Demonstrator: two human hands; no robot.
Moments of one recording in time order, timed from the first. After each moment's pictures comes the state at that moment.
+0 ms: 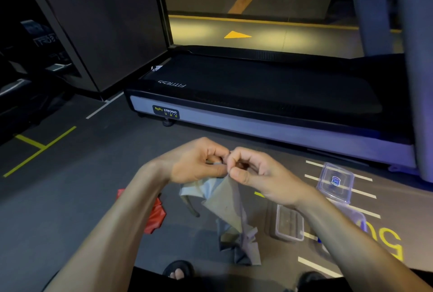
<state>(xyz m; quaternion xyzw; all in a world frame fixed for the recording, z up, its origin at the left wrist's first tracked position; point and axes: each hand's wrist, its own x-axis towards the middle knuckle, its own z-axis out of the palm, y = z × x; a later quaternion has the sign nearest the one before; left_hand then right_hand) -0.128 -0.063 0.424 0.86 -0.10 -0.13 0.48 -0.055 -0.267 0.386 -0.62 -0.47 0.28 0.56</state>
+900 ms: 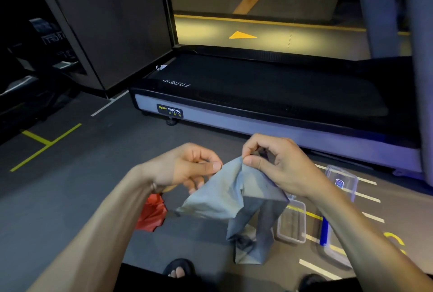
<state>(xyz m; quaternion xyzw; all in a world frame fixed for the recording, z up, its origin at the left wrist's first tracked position) -0.152 -0.052 0.414 0.75 0.04 -0.17 0.64 -0.046 -0.282 0.413 -0.74 -0.49 0.08 0.46</state>
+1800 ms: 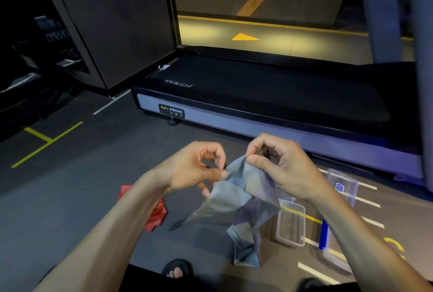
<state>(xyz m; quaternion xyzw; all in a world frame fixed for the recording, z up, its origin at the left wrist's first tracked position) -0.145 -0.060 0.403 0.79 0.00 -0.07 0.60 -0.043 -0.282 0.407 -0.72 -0.47 0.08 0.50</state>
